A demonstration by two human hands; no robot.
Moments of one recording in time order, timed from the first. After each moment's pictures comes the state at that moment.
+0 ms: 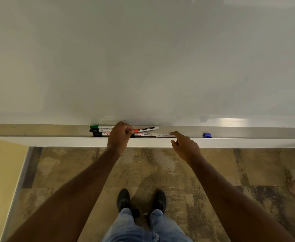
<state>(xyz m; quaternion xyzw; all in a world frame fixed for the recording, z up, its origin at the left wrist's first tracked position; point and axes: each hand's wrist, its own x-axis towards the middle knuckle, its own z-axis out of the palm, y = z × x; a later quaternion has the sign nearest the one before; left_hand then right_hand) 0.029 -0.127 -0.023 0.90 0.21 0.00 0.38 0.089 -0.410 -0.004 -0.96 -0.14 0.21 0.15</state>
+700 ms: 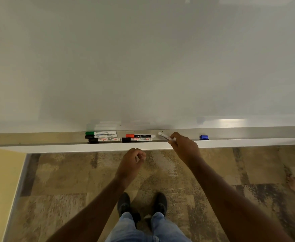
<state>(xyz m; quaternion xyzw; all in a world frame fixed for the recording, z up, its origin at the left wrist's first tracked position) -0.036 -0.199 -0.020 0.86 0.17 -0.08 0.48 0.101 -0.416 0.001 -0.96 -0.15 0.19 0.15</state>
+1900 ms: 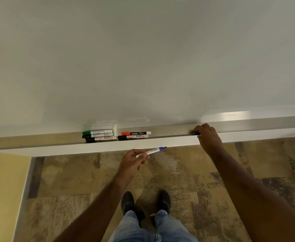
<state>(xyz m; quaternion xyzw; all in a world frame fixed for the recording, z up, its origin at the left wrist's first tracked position) -0.042 -0.227 0.009 0.64 0.33 -0.14 0.68 0.143 -0.526 -0.022 -0.98 -0.10 0.14 0.13</state>
